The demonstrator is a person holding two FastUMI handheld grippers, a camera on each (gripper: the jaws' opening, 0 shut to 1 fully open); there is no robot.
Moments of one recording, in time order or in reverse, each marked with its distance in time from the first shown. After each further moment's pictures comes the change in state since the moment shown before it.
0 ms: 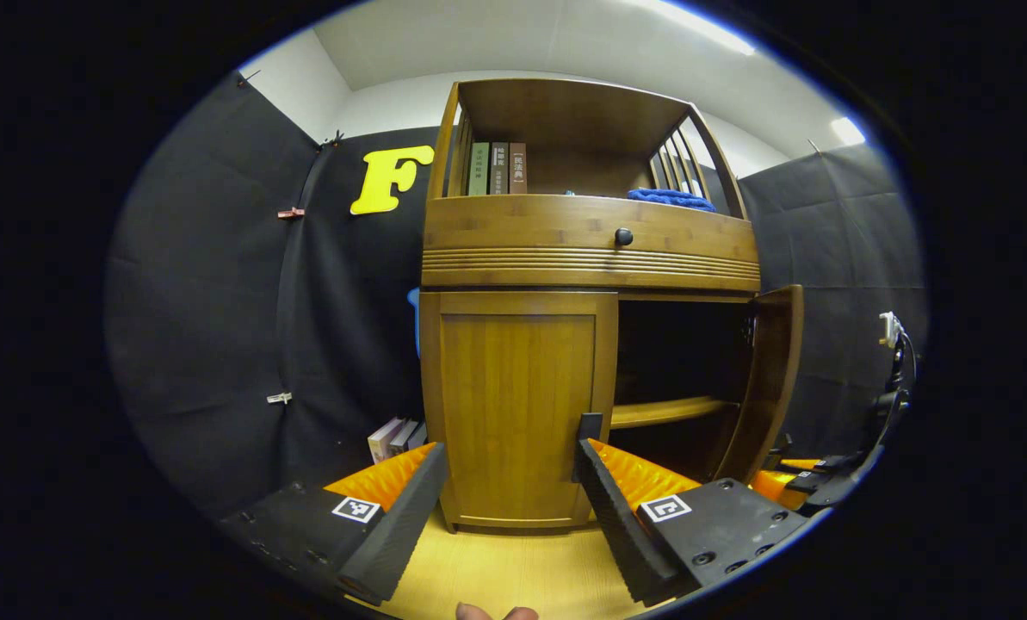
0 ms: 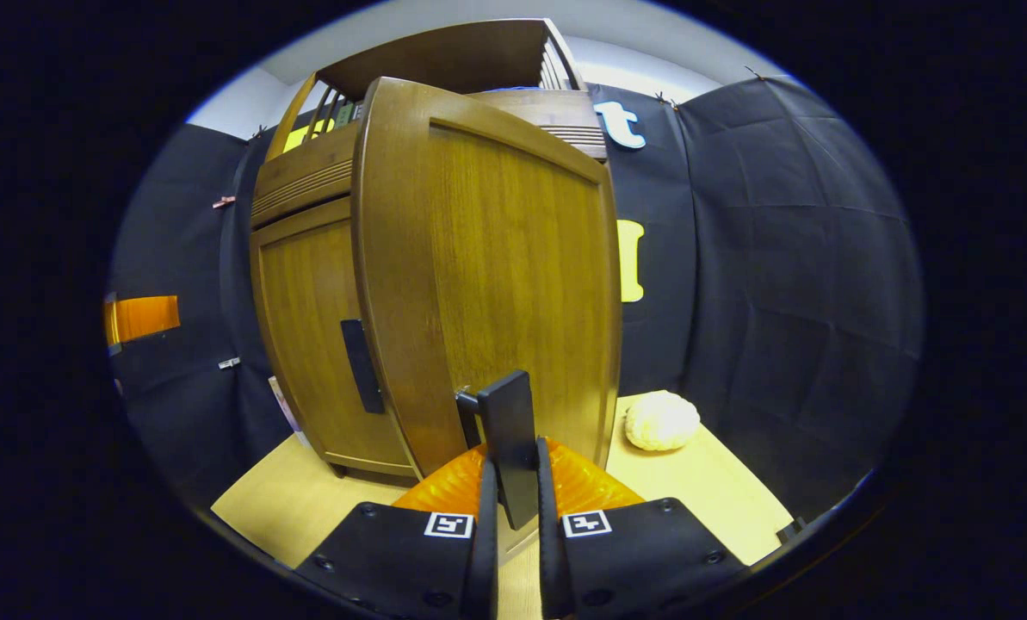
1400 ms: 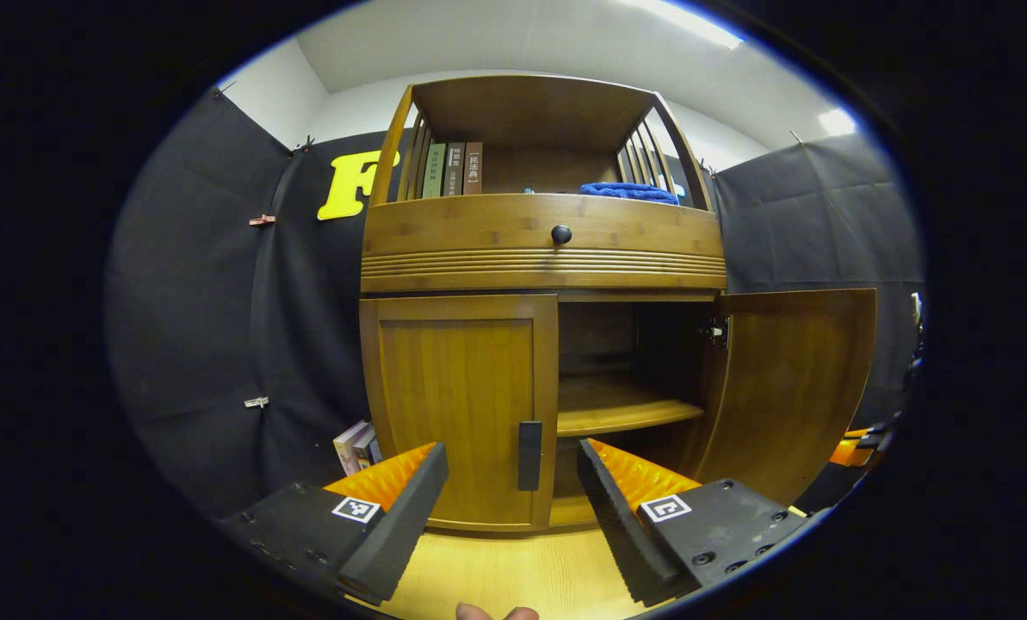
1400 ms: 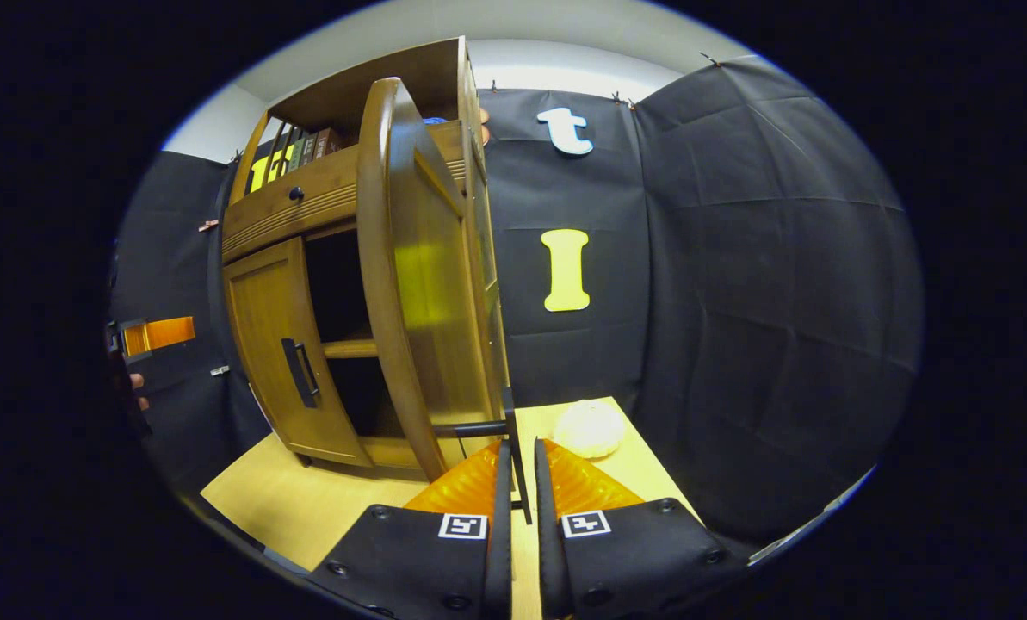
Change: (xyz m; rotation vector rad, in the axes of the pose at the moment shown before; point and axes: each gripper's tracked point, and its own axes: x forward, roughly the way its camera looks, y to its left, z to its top) left arm 0.013 -0.078 0.009 0.022 0.007 -0.045; right arm -0.016 -0.079 0.026 0.011 -0.025 -0.018
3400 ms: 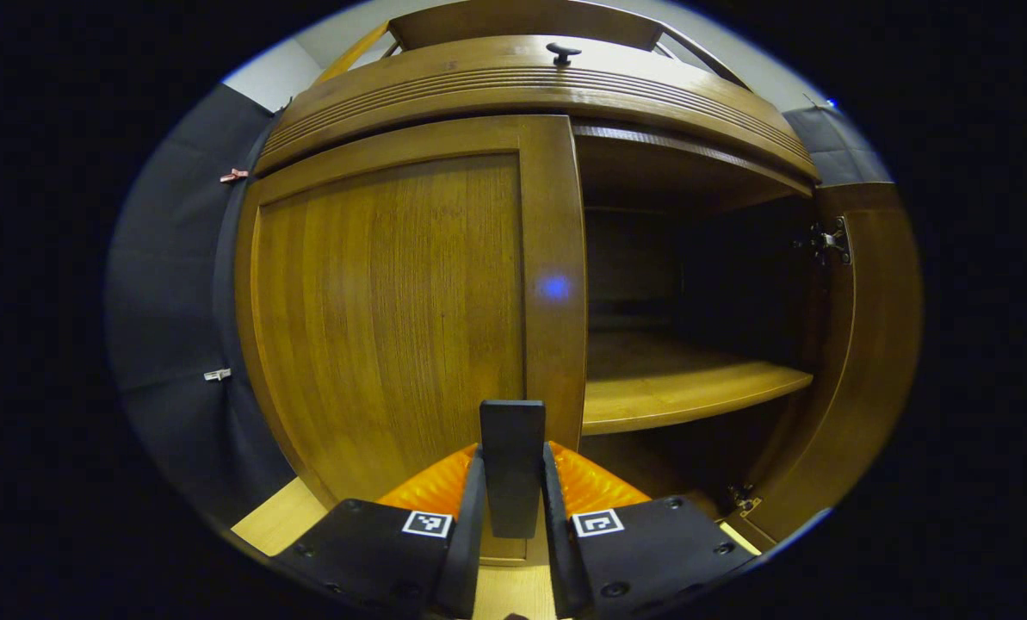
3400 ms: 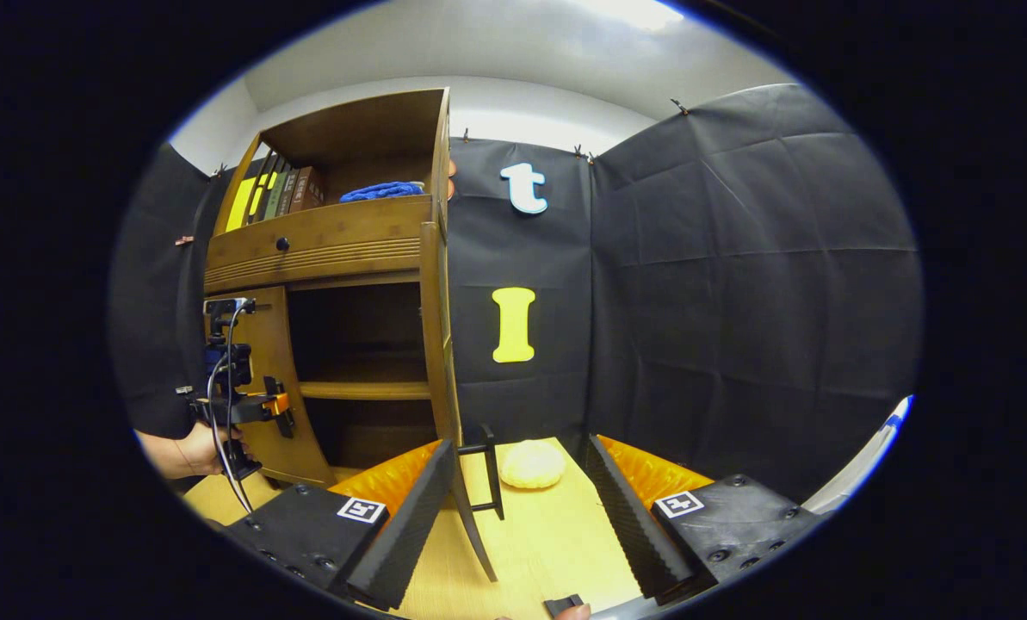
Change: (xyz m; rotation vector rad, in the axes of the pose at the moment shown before) left arm 0.209 -0.010 -0.110 0.000 0.105 0.032; right arm -0.076 -0.017 0.055 -0.044 -0.177 -0.151
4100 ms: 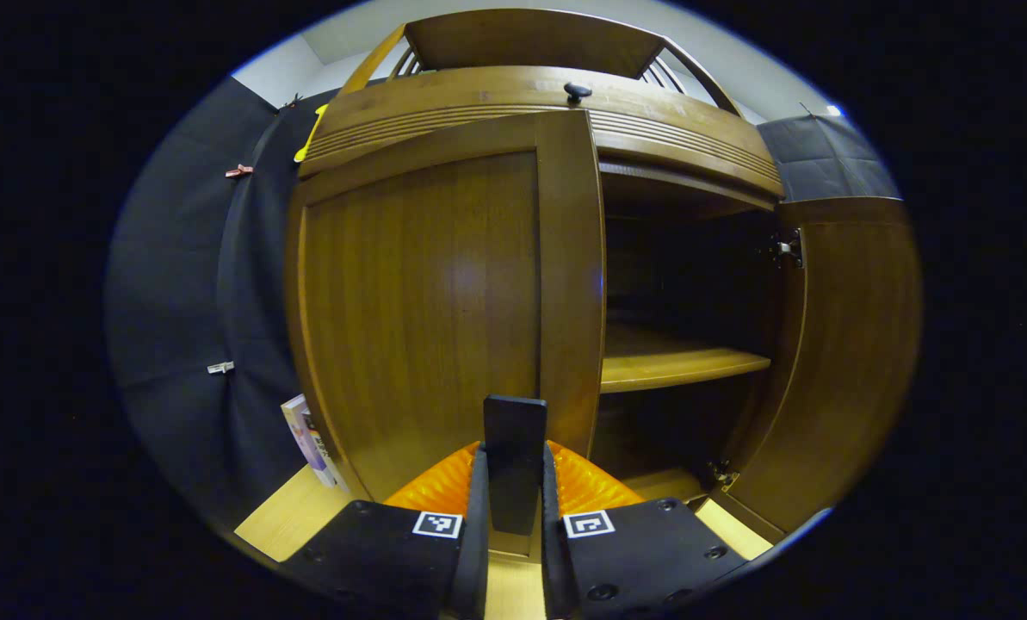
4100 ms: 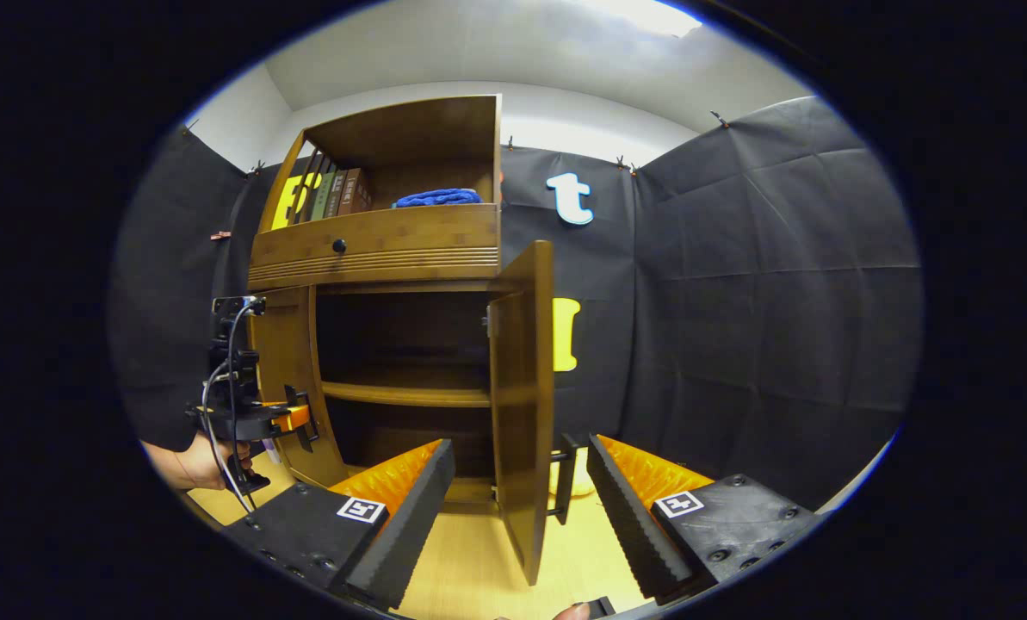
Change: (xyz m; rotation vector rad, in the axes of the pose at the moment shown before) left arm -0.087 0.028 -0.013 -0.007 0.014 -0.048; right arm -0.010 0.073 0.002 -0.031 -0.020 0.135
